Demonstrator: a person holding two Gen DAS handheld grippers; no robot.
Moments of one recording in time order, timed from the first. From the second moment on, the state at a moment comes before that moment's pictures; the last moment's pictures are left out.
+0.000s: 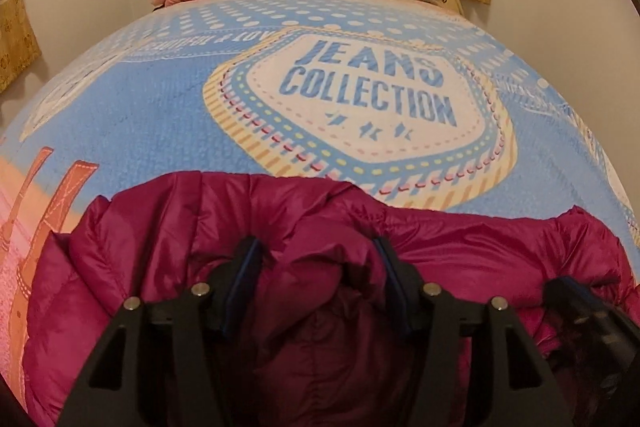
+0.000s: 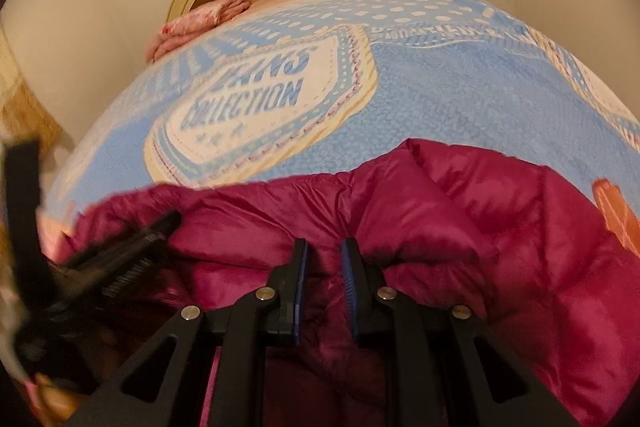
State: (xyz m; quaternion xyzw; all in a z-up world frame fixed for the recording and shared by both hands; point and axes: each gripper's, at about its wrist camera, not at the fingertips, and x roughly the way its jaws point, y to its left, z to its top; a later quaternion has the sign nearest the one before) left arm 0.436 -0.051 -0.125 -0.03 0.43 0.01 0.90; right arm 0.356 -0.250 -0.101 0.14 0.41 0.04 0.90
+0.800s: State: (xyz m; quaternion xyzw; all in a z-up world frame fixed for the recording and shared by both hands) left arm 0.434 -0.050 -0.119 -0.03 0.44 -0.01 0.90; right arm 0.367 -0.259 -0.110 0.04 0.42 -0.04 0.91
